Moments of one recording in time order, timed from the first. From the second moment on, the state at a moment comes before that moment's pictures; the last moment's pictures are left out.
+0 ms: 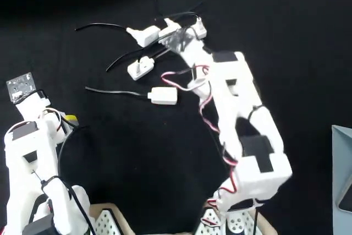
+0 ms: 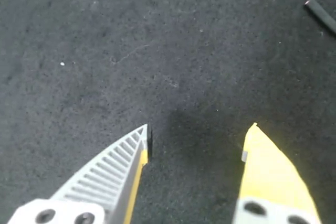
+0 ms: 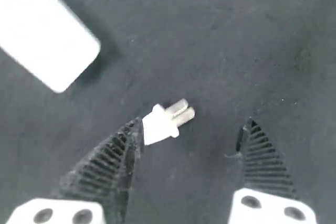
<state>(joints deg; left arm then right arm) -31.3 -34.3 62.5 45.7 -0.5 -8.3 12.0 11.6 58.9 38.9</state>
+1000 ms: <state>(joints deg) -31.3 -34.3 62.5 45.7 -0.5 12.5 20.3 -4.7 80.0 28.8</state>
